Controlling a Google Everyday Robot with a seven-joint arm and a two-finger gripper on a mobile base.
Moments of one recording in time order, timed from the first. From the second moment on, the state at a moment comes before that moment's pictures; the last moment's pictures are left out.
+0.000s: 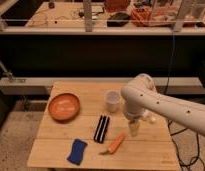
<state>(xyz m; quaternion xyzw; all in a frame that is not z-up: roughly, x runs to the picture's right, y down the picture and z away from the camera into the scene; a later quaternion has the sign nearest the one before) 0.140 0.164 0.712 -0.33 -0.04 -0.13 0.93</state>
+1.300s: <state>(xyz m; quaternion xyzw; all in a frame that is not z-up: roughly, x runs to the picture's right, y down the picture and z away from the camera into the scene) 0.131 0.180 0.727 -0.35 -0.06 -0.14 0.93</state>
